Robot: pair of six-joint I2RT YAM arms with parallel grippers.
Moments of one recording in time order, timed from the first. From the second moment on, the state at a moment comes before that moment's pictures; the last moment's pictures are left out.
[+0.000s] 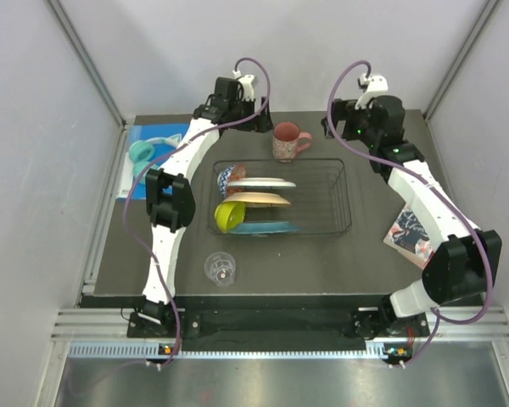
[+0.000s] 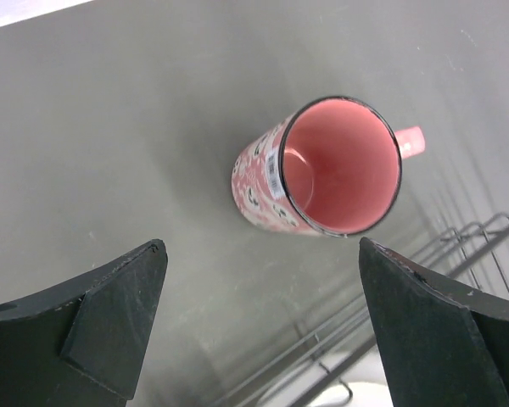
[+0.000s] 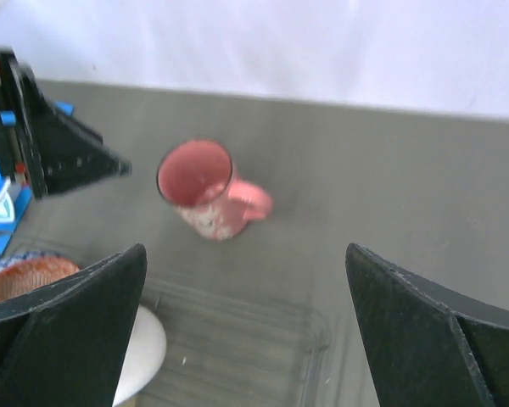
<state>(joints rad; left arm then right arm) -0.33 2.36 2.33 -0.56 0.35 -0.19 0.25 1.48 1.37 -0.12 -0.07 0.15</state>
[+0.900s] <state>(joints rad) -0.44 2.57 2.42 -0.41 0.11 -0.14 0.21 1.27 1.07 0.08 -0.11 0.29</state>
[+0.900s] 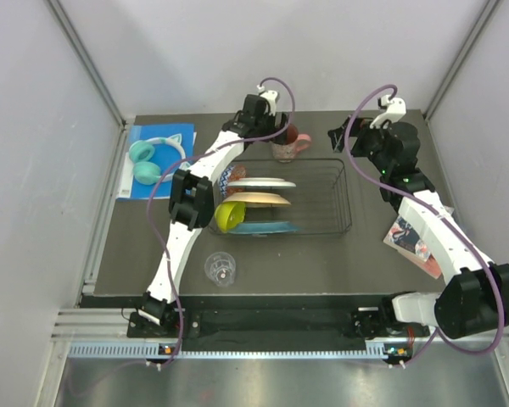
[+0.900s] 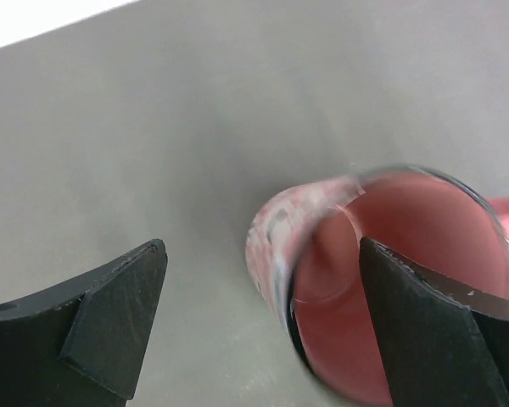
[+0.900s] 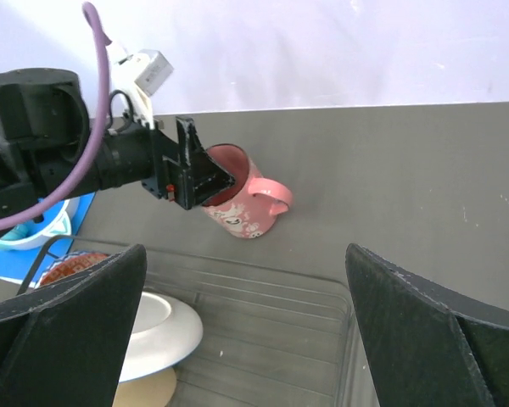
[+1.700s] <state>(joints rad) -0.42 2.56 2.37 -0.42 0.17 -0.17 0.21 1.26 1.04 0.08 -0.11 0.32</state>
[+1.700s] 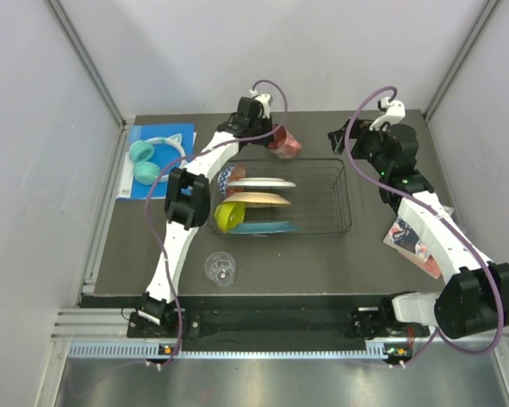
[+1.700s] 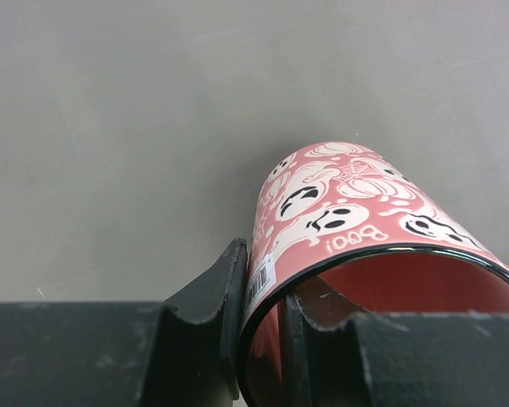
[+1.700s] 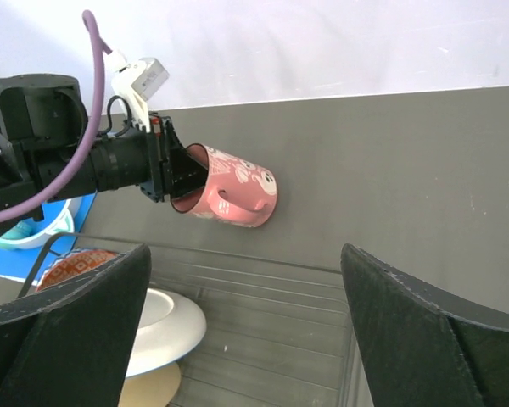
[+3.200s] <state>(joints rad) -0.46 1.42 1.67 0.17 0.58 -0.02 0.35 1.40 0.91 1.20 -0.83 1.86</state>
